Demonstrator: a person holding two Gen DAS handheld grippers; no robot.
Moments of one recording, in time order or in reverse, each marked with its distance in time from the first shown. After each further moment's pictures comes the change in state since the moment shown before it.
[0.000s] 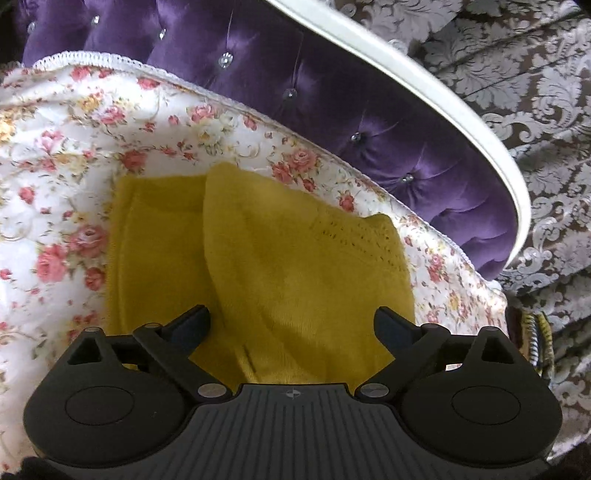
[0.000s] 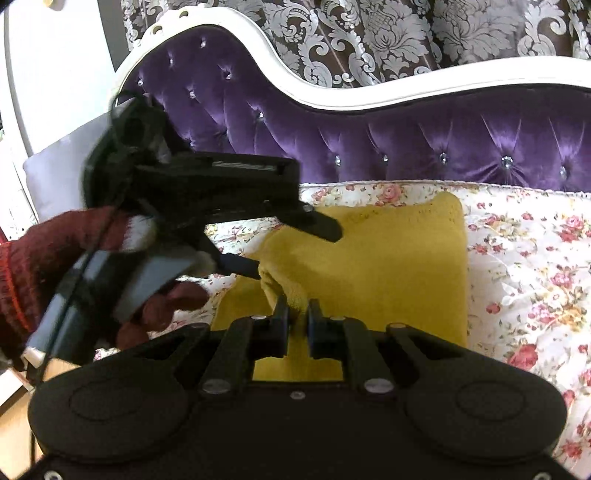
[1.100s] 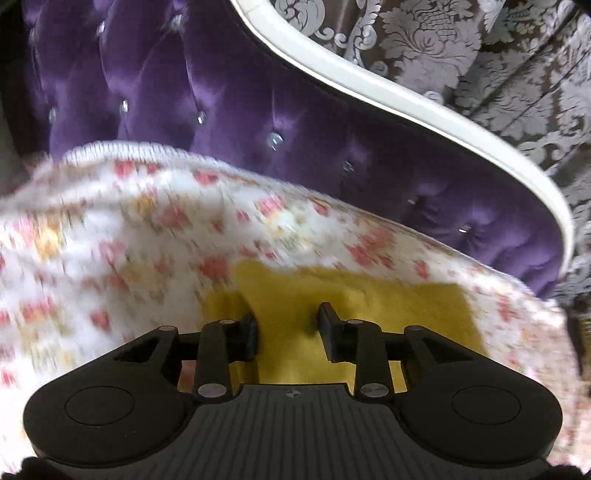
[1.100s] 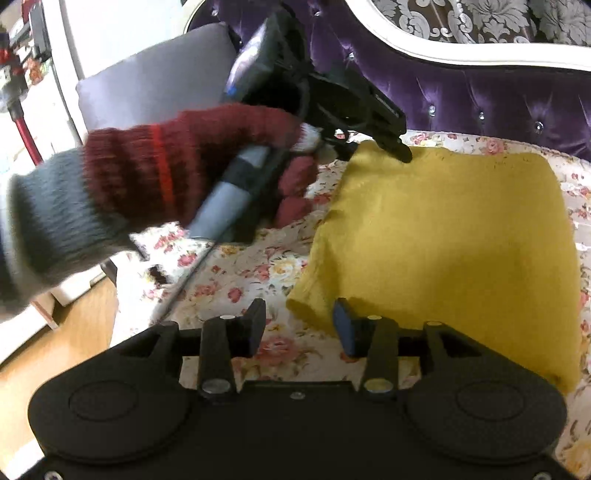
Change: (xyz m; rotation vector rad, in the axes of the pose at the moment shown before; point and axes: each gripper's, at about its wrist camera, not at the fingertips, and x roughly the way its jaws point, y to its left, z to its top) left arm -0.004 0.044 0.031 0.177 -0.223 0.170; right arm 0.027 0.081 -0.036 -0.112 0.146 0.131
